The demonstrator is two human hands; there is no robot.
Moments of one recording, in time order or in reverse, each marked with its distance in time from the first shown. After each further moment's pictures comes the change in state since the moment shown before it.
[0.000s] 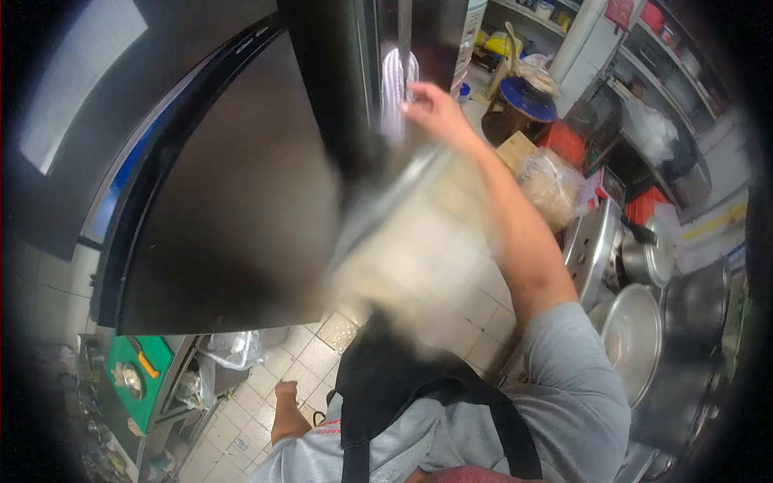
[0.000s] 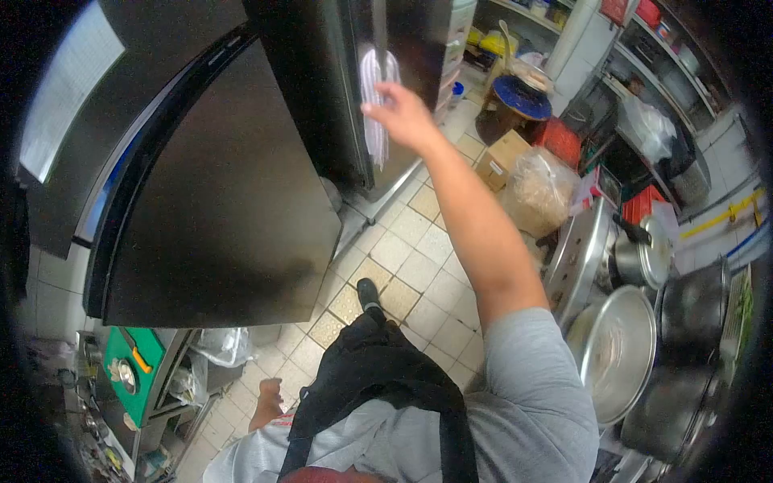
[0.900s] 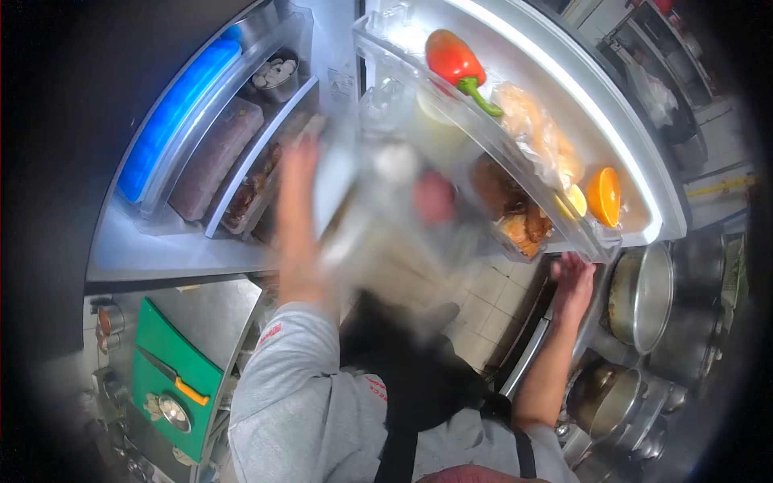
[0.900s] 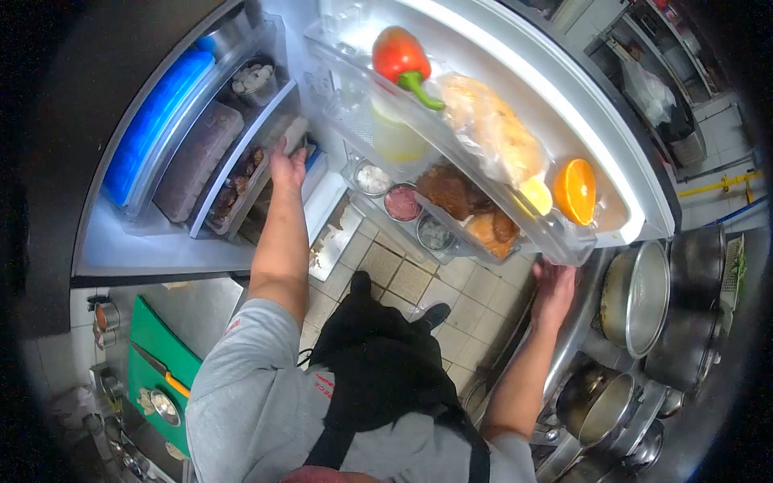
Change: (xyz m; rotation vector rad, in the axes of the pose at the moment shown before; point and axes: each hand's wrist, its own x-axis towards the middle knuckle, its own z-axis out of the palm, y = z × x) left_hand 0.325 0.097 -0.520 -1.900 0.527 0.812; right_hand -0.340 -0.059 0.102 0.392 0.949 0.524
